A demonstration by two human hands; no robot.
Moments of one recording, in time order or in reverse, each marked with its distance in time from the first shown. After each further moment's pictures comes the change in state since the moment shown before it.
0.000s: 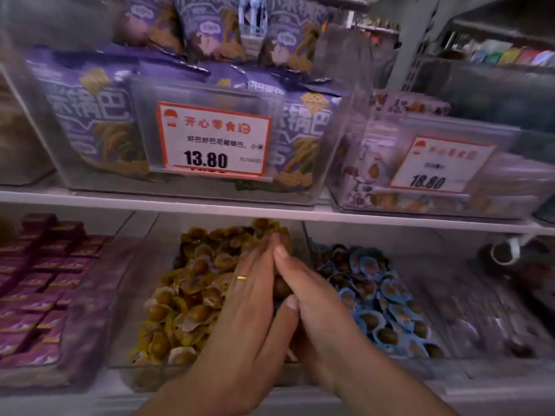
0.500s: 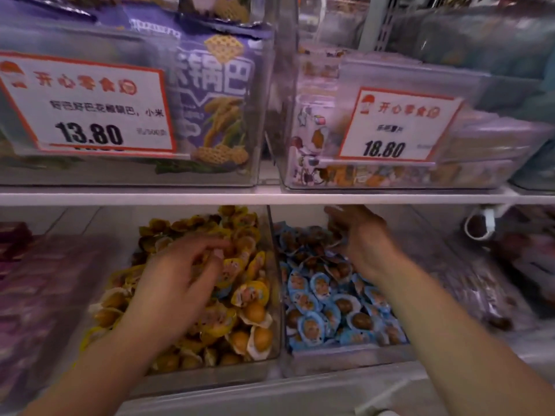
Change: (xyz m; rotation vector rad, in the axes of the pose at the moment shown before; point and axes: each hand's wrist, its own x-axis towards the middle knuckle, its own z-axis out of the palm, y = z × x) left_hand 0.040 -0.057 -0.009 0.235 0.017 -0.133; right_hand 0.074 -0.054 -0.138 -0.008 0.426 -0.119
